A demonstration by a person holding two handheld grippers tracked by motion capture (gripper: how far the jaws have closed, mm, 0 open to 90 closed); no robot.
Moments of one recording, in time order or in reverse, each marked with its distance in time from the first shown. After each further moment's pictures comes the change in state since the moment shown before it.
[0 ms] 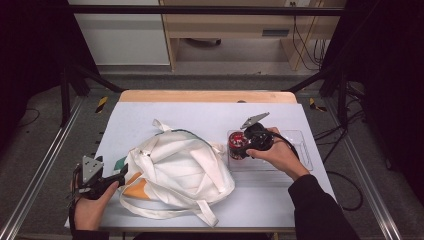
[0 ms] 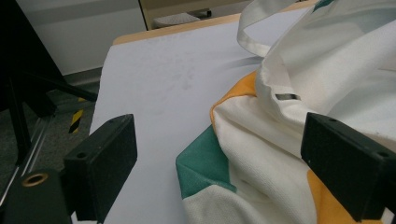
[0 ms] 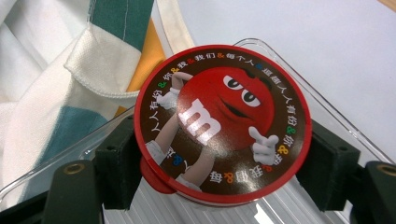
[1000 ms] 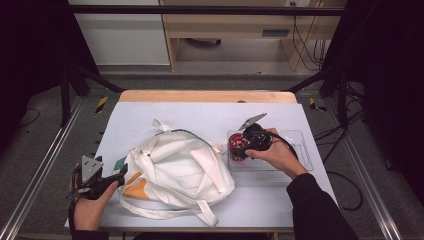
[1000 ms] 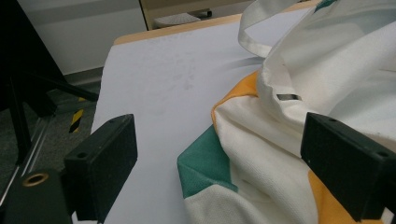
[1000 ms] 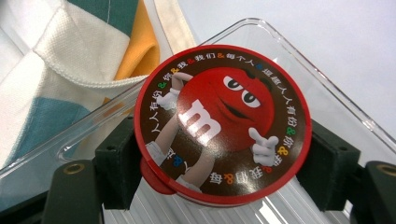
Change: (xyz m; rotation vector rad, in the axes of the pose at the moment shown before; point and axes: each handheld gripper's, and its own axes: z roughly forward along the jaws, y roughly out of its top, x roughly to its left) left arm 0.001 0.000 -0.001 0.000 0.001 -0.002; right arm -0.003 -0.003 0.011 0.041 0.003 0.014
